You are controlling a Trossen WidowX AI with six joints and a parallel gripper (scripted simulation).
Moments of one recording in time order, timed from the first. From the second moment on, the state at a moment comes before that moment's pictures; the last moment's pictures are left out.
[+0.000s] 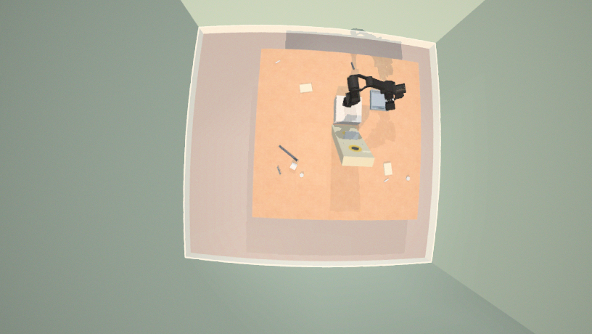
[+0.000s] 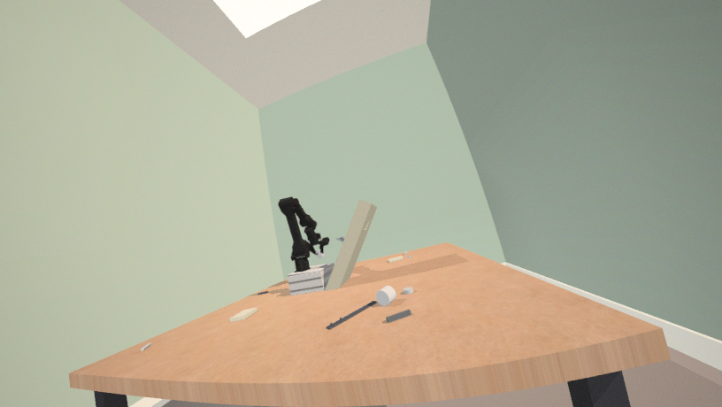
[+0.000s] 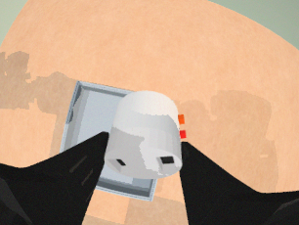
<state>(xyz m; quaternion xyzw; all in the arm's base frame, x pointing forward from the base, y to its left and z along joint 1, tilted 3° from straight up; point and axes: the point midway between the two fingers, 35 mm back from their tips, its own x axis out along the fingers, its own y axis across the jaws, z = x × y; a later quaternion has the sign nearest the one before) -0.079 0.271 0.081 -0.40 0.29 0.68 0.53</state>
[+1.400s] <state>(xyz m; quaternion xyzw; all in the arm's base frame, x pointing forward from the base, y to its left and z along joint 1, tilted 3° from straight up) -0.110 0.251 -0.024 -0.43 0.26 0.72 0.48</state>
